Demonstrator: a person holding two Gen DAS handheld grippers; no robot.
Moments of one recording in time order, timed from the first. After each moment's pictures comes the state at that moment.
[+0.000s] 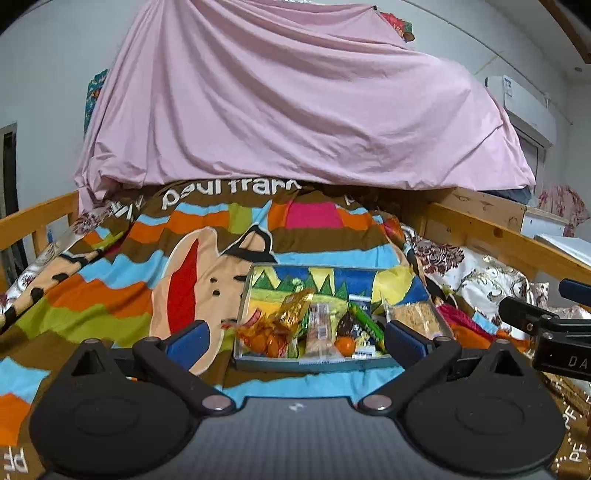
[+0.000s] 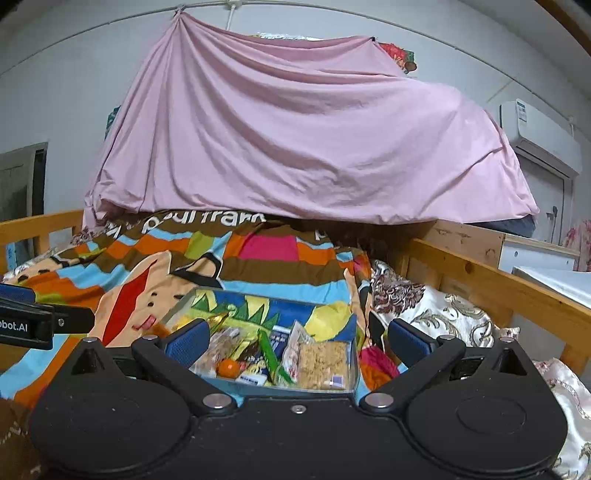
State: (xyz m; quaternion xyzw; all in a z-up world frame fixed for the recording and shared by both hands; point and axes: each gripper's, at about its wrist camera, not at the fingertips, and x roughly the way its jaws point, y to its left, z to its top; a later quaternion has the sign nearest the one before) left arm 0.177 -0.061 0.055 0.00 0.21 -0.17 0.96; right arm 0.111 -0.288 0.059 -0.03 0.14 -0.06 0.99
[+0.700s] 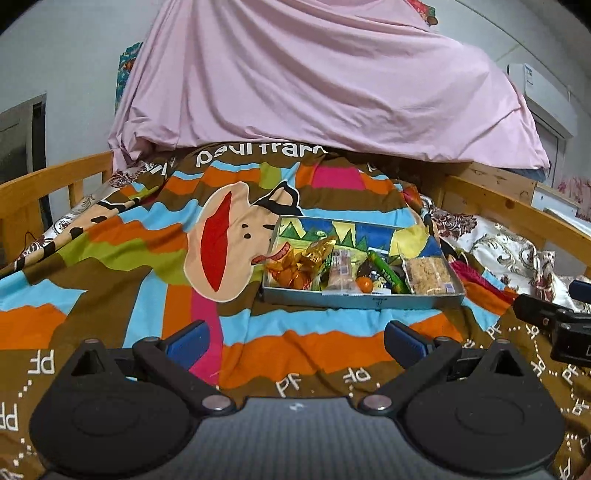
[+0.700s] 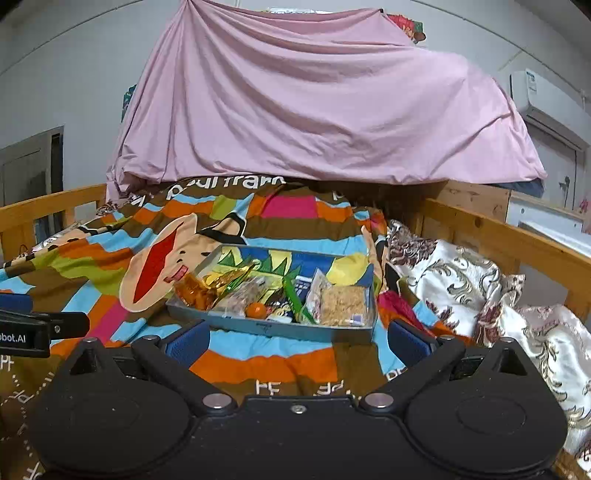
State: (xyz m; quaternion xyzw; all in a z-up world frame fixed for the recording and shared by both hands) left arm 0.119 -0.035 0.026 0.00 0.25 -0.13 0.96; right arm 0.061 -0.277 0.034 -0.01 0.19 -0.04 0.98
